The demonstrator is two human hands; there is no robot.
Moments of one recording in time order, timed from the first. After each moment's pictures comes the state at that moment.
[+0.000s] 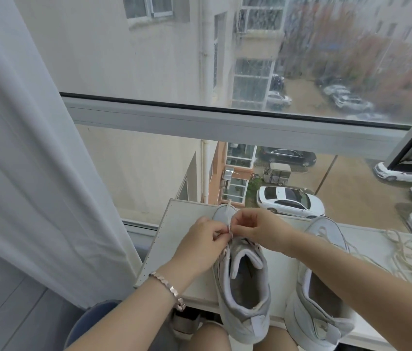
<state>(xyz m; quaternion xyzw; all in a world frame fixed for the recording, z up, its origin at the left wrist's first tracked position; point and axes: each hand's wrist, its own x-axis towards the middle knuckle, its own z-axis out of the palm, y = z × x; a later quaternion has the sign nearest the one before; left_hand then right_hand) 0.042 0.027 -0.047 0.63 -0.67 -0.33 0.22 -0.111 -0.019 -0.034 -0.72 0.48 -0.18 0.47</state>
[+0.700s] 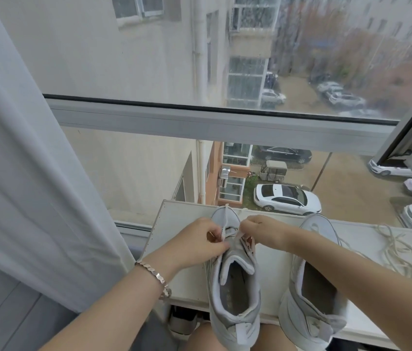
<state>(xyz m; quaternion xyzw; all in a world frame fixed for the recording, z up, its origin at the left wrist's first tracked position) 0.047 0.009 -0.051 0.57 -0.70 -0.38 0.19 -0.124 -0.022 -0.026 -0.71 0.56 -0.02 0.43</state>
